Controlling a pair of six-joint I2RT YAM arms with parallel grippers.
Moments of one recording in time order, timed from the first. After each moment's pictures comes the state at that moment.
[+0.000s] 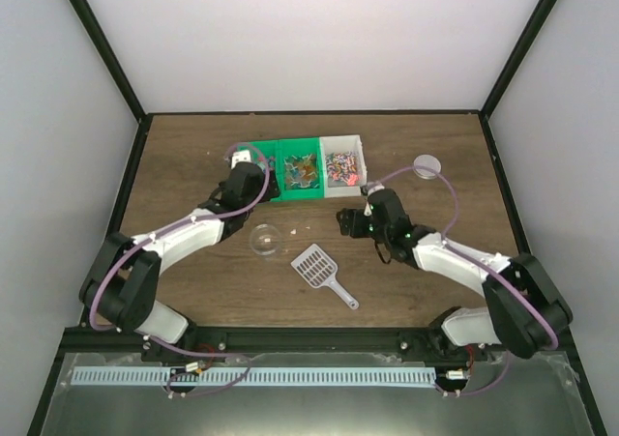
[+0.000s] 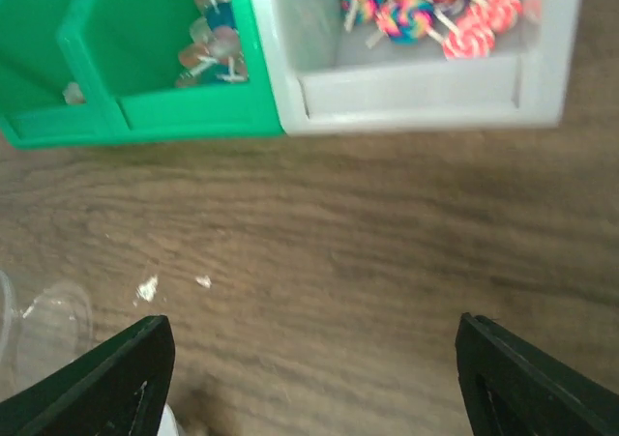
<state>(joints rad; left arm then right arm) -0.52 1.52 0.88 0.04 -0.37 -0.52 0.57 1.35 0.64 0.05 -0.02 0.49</state>
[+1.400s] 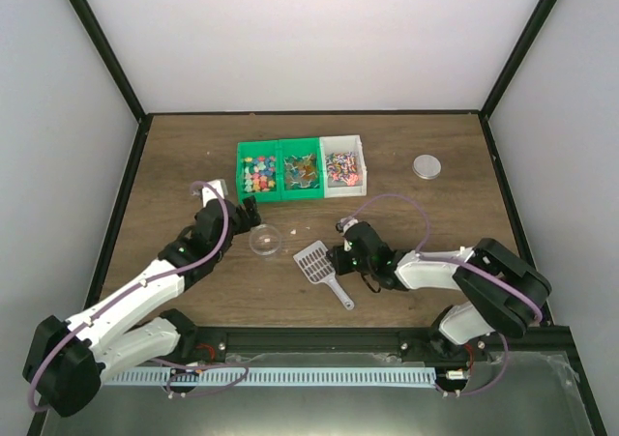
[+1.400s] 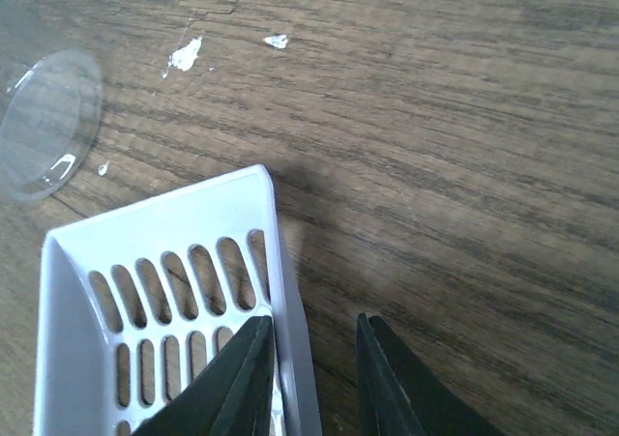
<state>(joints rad) -0.62 0.97 0.58 -0.15 -0.44 -0.66 0.82 1.45 0.44 0.24 -0.04 0.52</state>
